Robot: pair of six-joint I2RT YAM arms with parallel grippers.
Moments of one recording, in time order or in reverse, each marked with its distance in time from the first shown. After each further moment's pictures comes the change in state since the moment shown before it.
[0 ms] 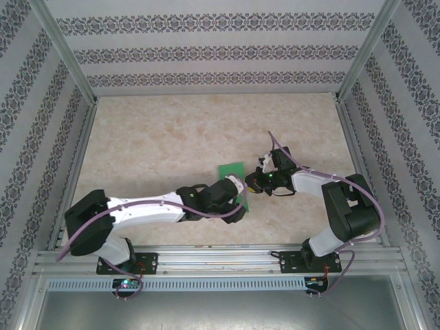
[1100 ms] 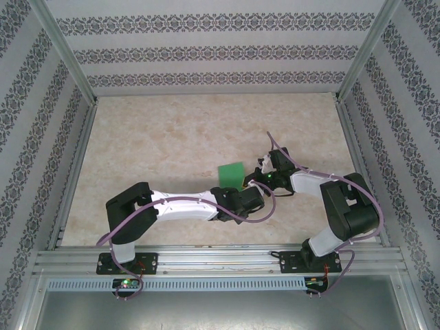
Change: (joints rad) left arm -0.066 0.290 0.246 -0.193 -0.286 0.167; right arm 0.018 0.015 -0.004 0.022 0.016 0.020
